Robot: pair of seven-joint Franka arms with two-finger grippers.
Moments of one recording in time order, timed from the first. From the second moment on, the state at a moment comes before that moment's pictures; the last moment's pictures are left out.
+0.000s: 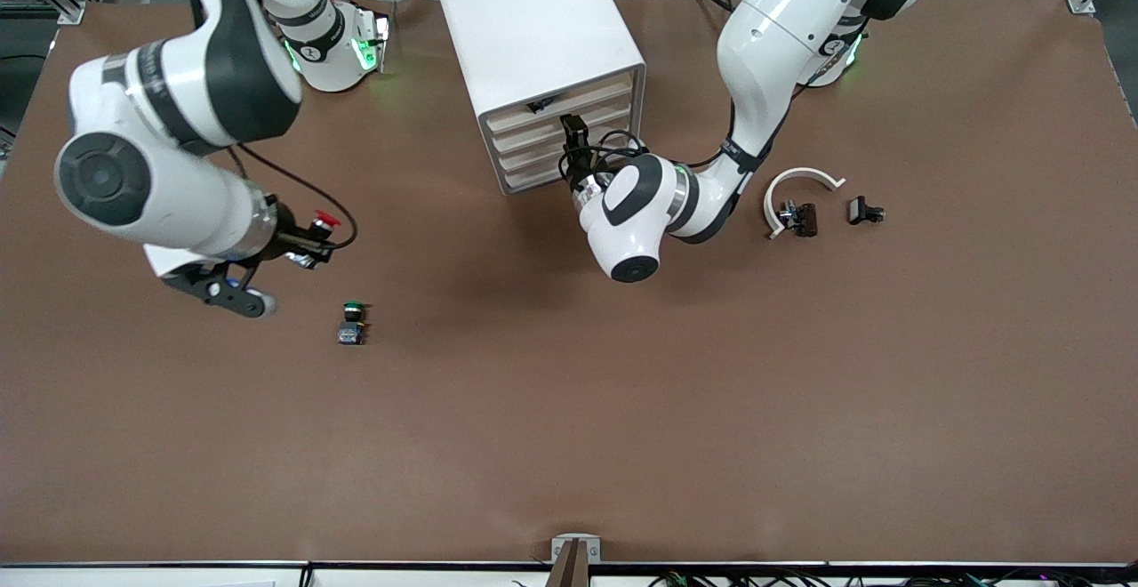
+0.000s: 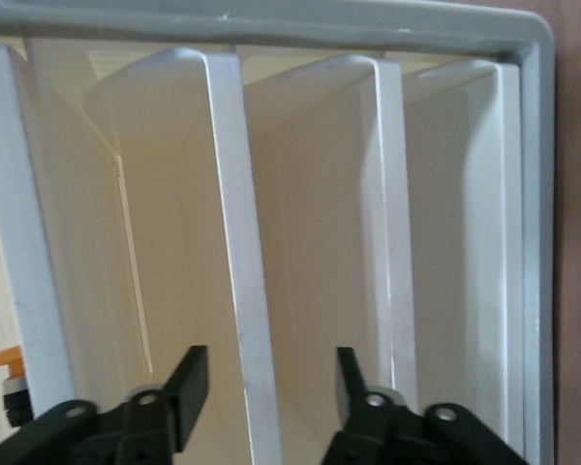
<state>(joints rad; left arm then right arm) -0.59 0.81 -0.17 -1.49 -0.84 1.50 -2.27 0.34 0.31 -0.02 -1.43 0.05 1.51 0.72</state>
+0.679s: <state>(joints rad) -0.54 0.82 -0.15 -1.47 -0.85 1.49 -2.29 0.51 0.30 -0.02 -1.38 0.05 1.50 0.98</state>
